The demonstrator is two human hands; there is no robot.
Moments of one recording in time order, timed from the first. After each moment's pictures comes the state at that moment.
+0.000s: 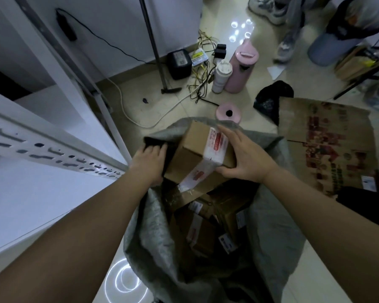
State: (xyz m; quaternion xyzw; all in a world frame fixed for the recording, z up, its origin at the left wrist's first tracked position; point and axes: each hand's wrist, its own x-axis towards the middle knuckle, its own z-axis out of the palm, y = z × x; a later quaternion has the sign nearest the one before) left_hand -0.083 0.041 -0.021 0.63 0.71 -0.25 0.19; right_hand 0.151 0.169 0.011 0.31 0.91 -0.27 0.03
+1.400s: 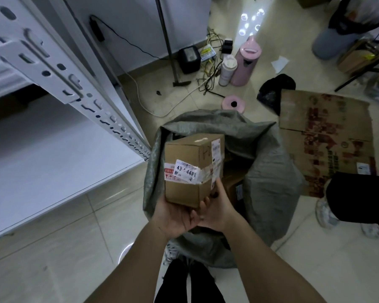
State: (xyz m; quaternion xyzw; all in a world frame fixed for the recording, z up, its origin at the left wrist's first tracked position) left_hand 0.031 -0.123 0.069 -0.28 0.26 0.48 0.79; right_hand 0.155 -0.047 0.036 0.55 -0.02 -0.83 -0.03
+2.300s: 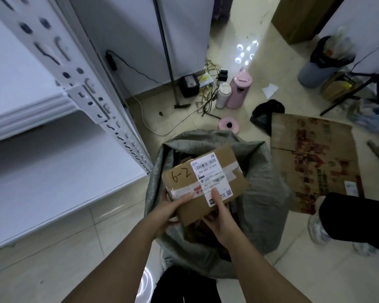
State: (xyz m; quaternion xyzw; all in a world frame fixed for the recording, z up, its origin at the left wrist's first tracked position) left_hand 0.016 -0.122 0.108 0.00 0.65 0.37 0.67; right_hand 0.180 -0.060 0.067 0.54 0.17 -0.80 -0.19
